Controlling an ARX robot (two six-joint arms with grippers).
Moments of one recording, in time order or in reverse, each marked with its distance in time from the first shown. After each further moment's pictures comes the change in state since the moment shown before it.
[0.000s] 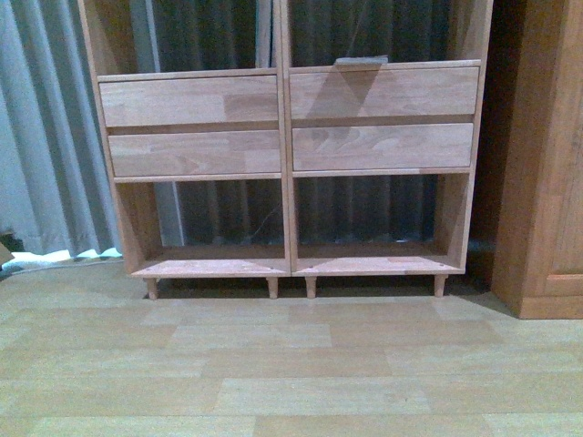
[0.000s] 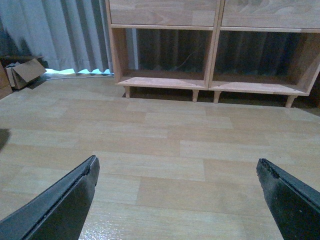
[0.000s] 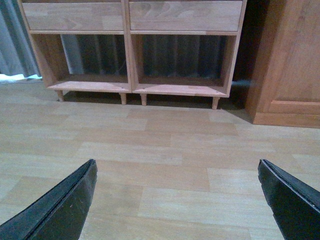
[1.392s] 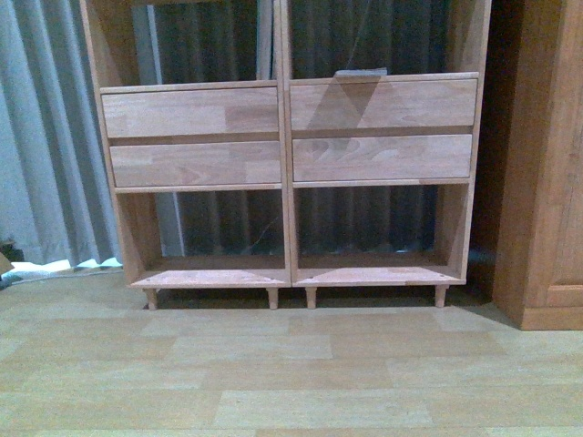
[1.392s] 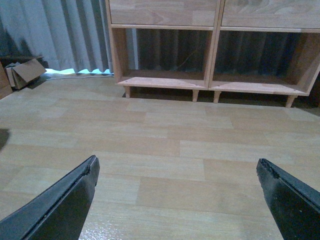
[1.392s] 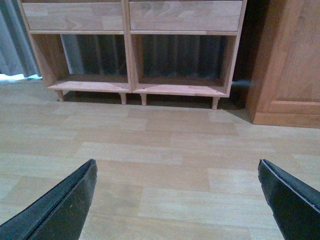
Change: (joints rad) left arm 0.000 0.000 0.000 0.000 0.000 0.000; right arm 0.000 0.000 0.000 0.000 0.000 0.000
